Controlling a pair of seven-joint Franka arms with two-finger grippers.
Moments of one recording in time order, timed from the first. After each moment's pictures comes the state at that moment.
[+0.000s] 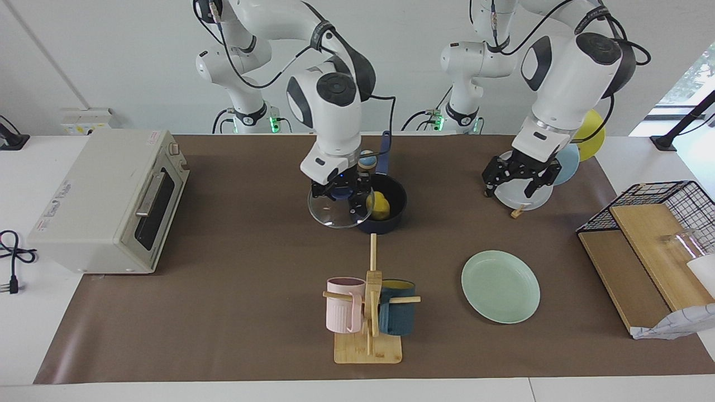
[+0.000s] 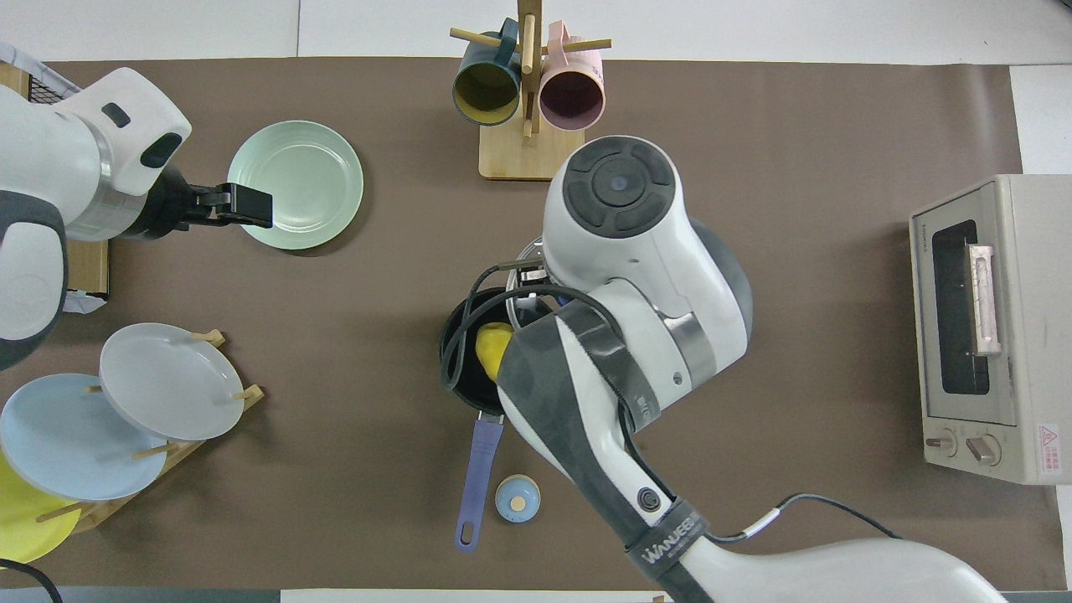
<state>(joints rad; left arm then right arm) -0.17 0.05 -0.03 -1.70 -0.05 1.86 -0.11 0.66 0.35 -0.09 -1.52 0.05 1.84 0.52</state>
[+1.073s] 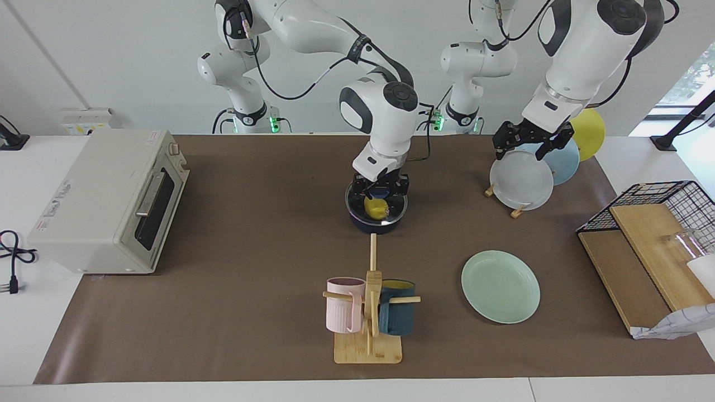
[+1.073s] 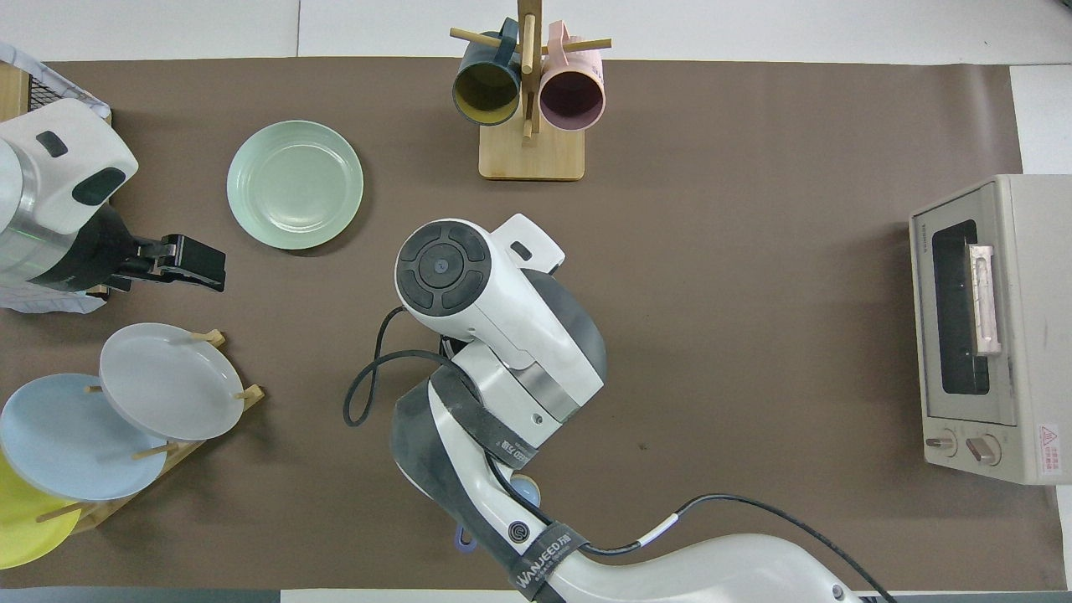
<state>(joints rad) -0.15 -0.01 -0.05 -1.64 -0.03 1.56 -0.10 0.78 0.48 -0.09 -1.45 -0.01 1.88 0.71</state>
